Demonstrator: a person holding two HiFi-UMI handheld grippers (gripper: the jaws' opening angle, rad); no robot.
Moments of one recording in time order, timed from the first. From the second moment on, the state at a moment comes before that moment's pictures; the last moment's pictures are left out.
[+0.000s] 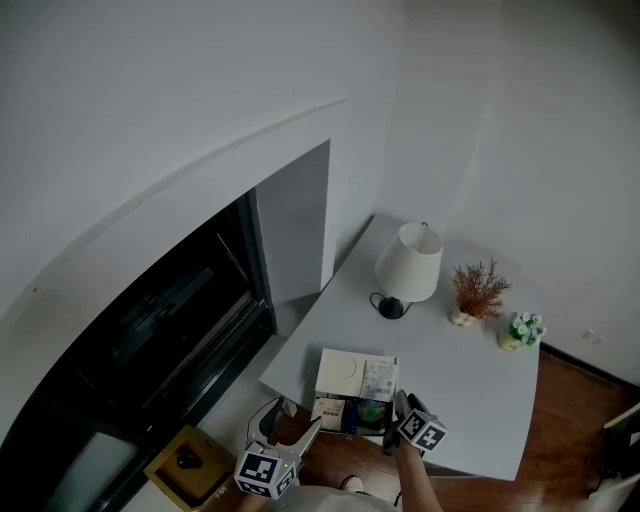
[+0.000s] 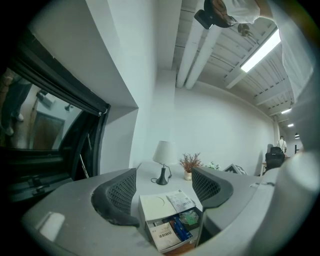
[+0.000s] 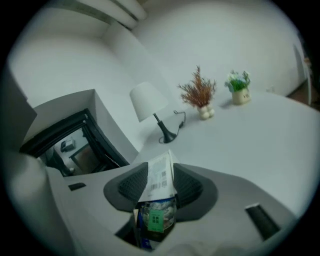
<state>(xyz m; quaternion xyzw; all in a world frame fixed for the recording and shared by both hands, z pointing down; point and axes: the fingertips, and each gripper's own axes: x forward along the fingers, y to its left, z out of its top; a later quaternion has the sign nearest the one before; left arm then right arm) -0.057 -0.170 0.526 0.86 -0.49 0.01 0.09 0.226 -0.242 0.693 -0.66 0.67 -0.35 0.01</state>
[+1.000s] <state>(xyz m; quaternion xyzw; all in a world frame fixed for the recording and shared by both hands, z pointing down) -0.052 -0.161 0.519 0.88 -0.47 -0.01 0.04 0.096 -0.158 0.551 -0.43 0.89 0.00 -0.12</state>
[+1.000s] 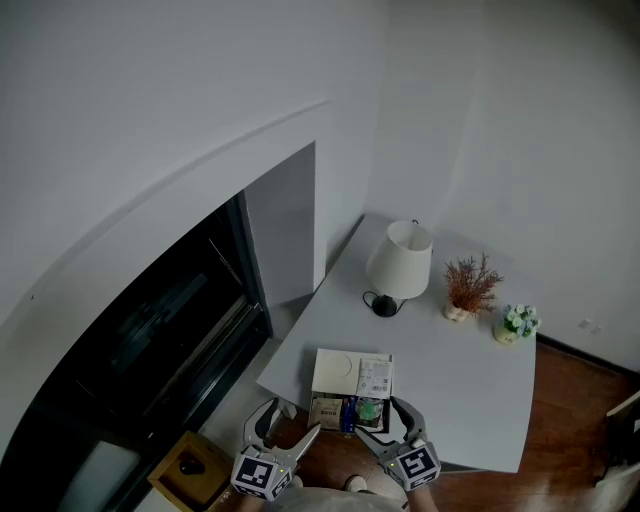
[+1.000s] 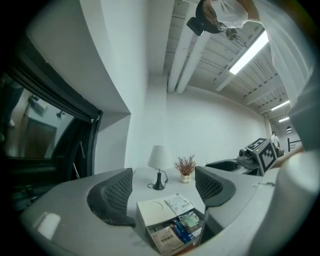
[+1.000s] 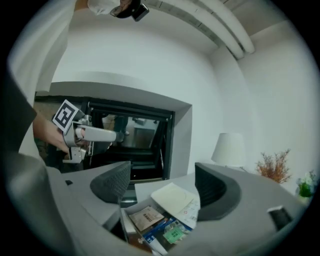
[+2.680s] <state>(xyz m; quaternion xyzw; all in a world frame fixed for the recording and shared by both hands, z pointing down) -0.103 -0.157 0.526 0.83 -0.55 0.00 0.07 0.028 -0.189 0.739 -0.21 0.87 0.07 -0.45</state>
